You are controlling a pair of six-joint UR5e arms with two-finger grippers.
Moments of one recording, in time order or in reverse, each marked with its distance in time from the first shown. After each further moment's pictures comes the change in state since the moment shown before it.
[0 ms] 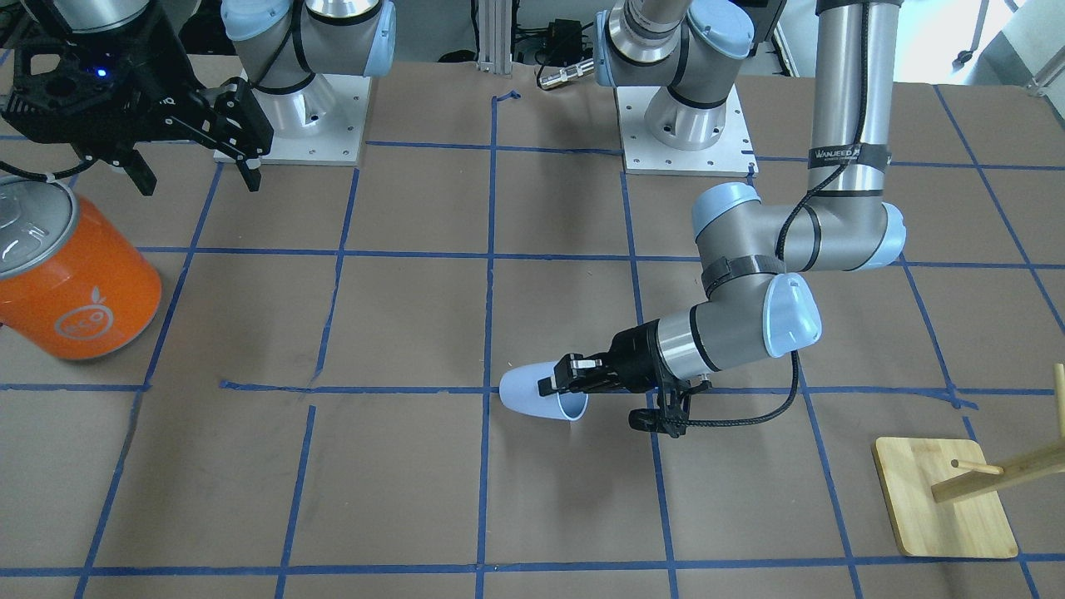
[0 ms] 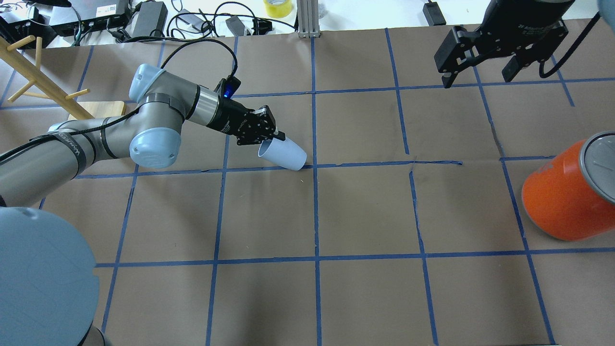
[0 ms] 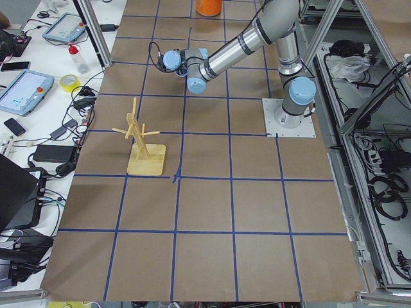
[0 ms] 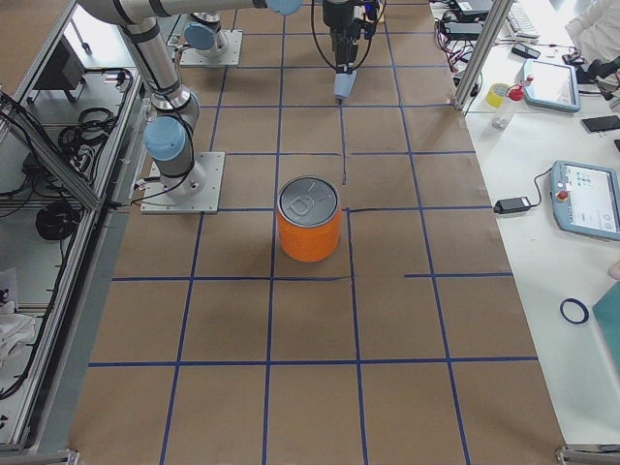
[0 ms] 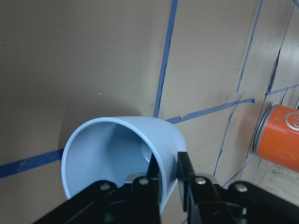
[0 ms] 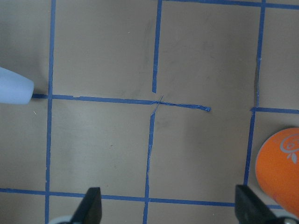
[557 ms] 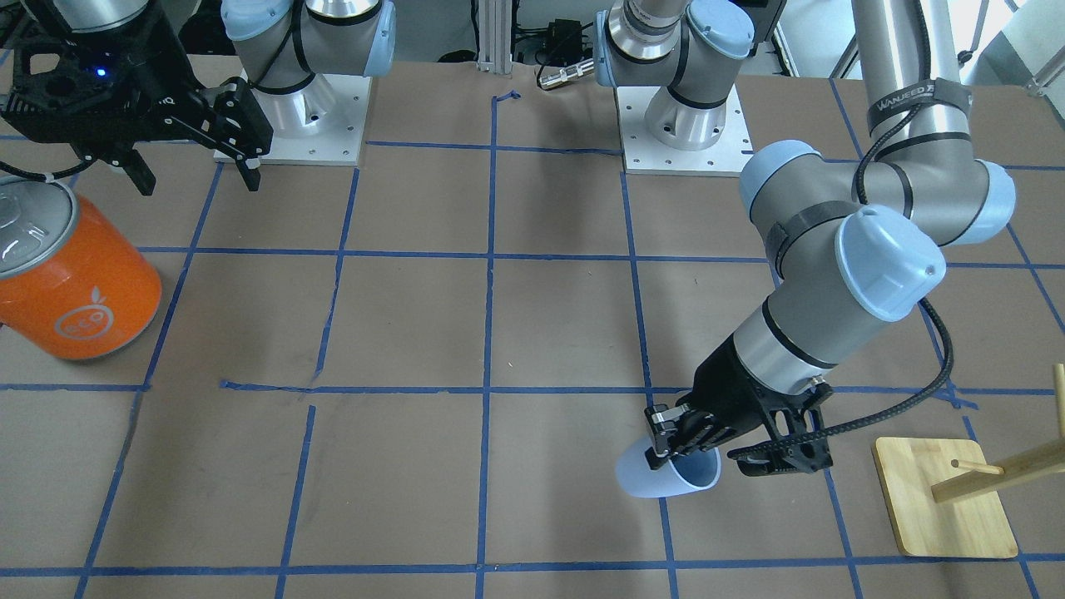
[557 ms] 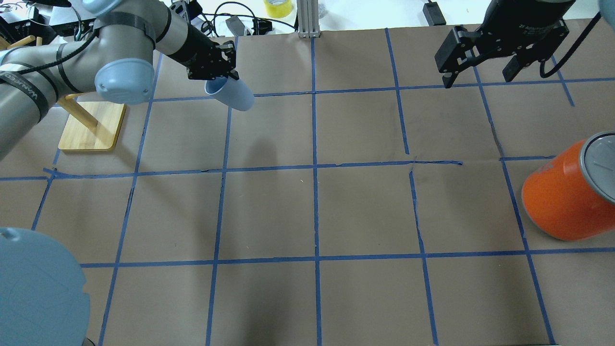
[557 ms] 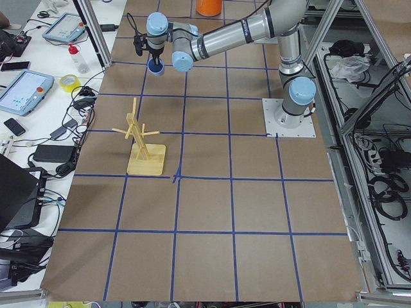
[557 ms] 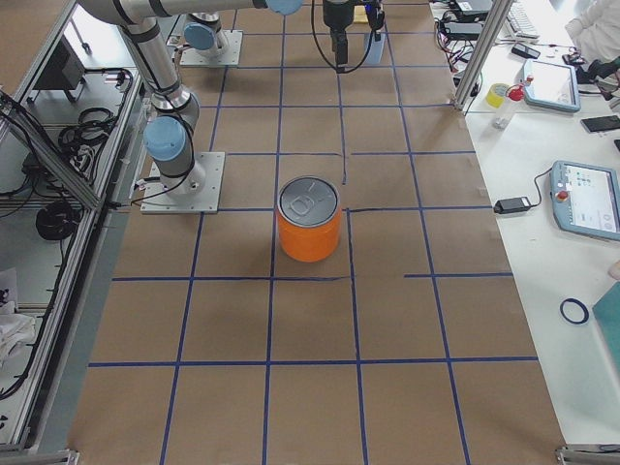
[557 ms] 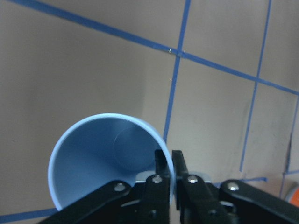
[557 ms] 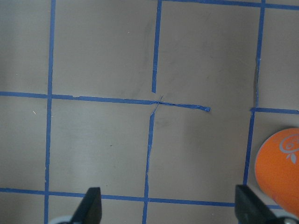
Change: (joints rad) left arm 0.001 0.029 0.301 -0.070 0.484 -0.017; right arm 0.000 0.000 0.000 0.002 -0.001 0.000
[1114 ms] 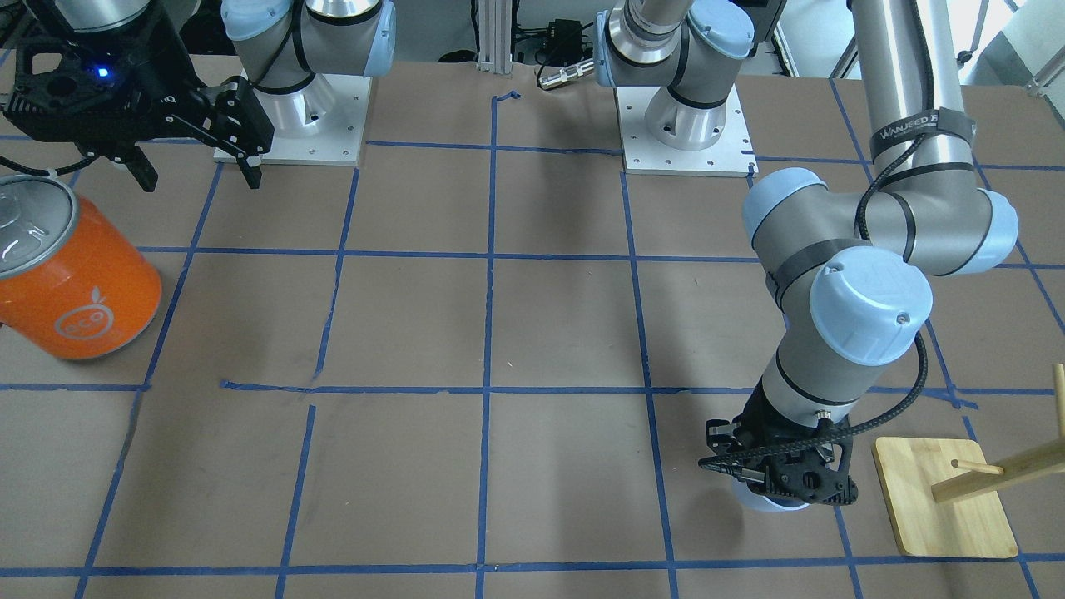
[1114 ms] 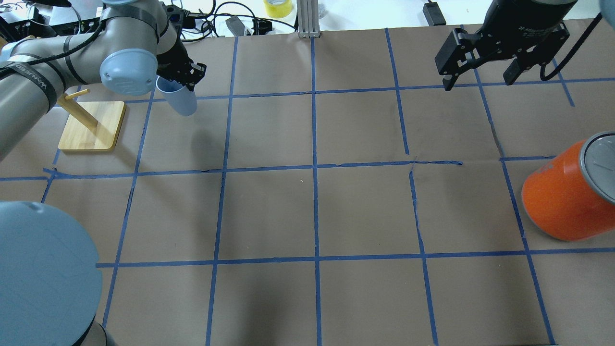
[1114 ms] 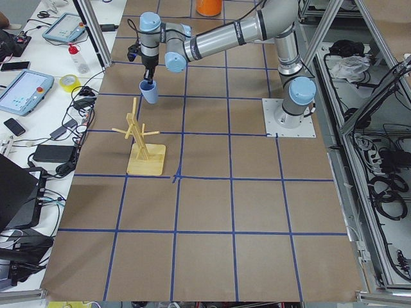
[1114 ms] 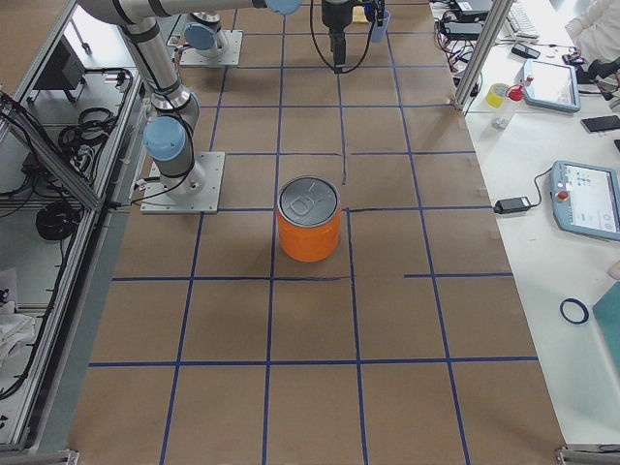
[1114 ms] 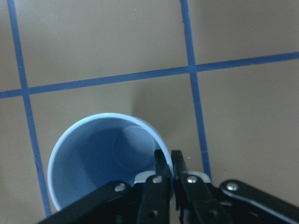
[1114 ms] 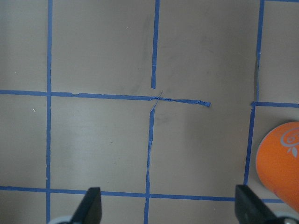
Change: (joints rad) left arm 0.002 -0.064 0.034 -0.044 0.371 0.402; right arm 0.000 -0.001 0.000 0.015 -0.001 0.015
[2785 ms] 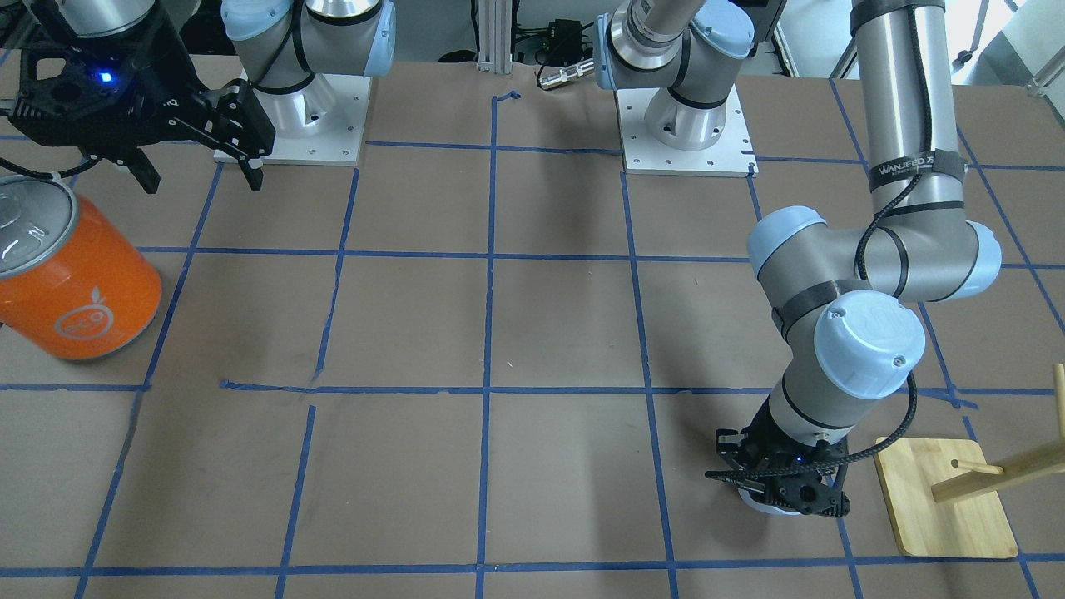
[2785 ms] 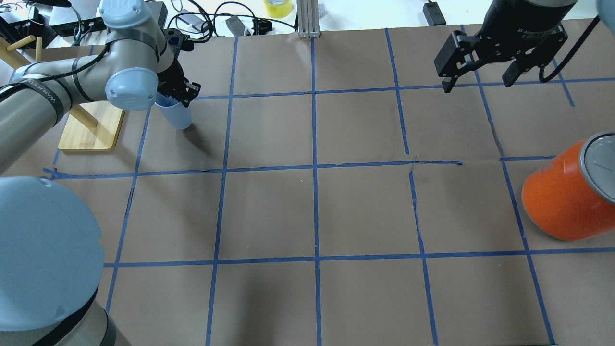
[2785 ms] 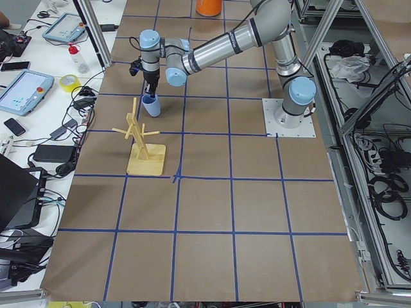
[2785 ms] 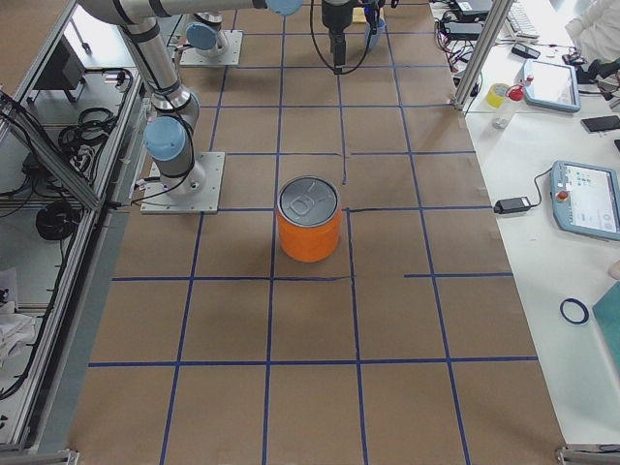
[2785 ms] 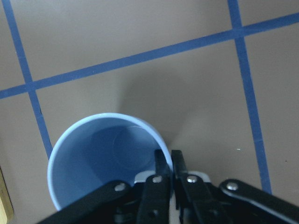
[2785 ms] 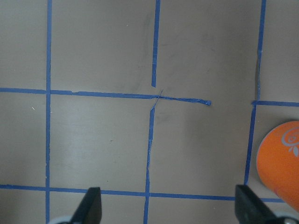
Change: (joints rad) left arm 0.039 -0.043 -0.053 0.057 -0.014 0.071; right arm 0.000 0.001 0.006 0.000 0.000 -0.004
